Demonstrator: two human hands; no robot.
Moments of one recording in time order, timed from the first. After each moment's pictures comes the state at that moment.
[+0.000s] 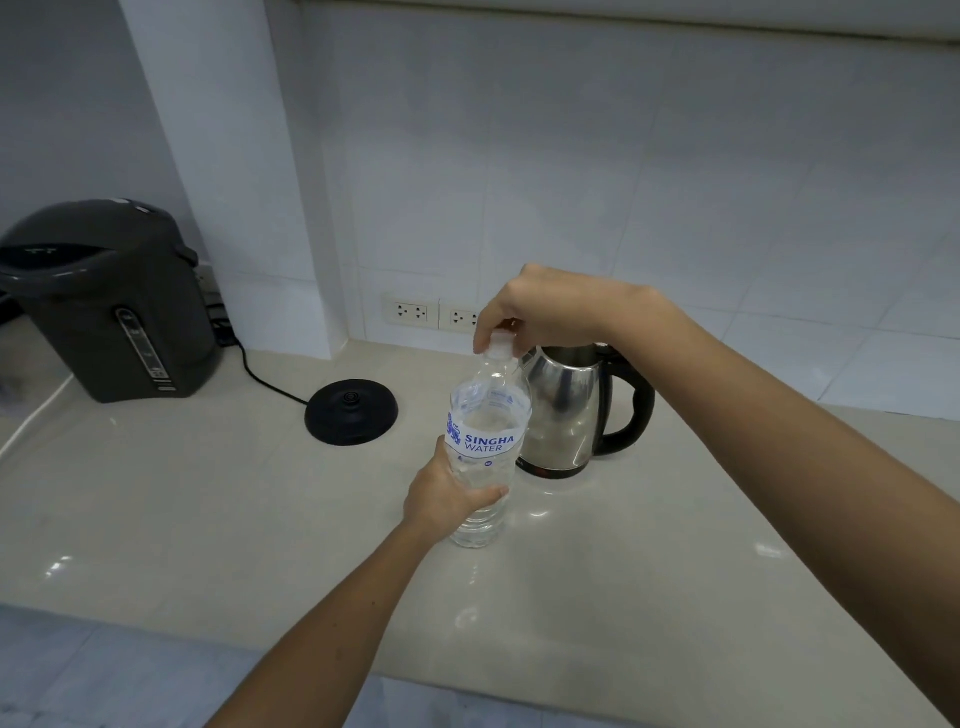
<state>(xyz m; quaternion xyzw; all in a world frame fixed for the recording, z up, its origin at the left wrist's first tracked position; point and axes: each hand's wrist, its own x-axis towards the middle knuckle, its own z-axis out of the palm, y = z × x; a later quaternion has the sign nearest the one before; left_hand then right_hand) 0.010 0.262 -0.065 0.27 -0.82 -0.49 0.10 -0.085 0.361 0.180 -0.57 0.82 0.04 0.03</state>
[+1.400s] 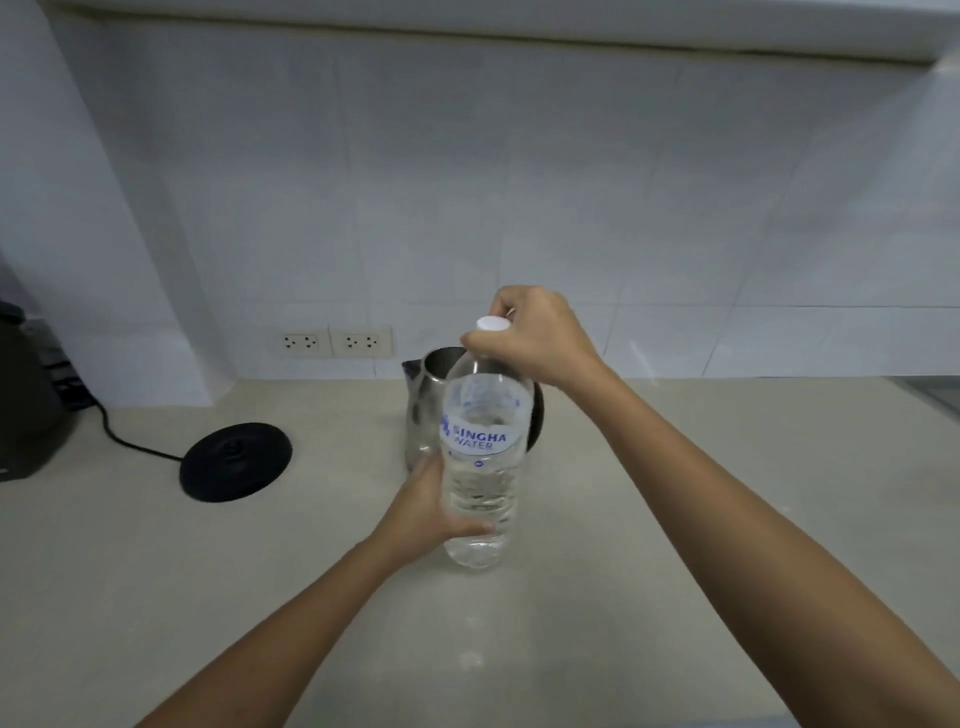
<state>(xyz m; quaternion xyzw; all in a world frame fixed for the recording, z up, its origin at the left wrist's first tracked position) -0.044 0.331 -0.050 0.06 -0.88 -0.47 0.06 -0.122 0.462 0.143 -0.25 0.89 -0.38 -0.06</state>
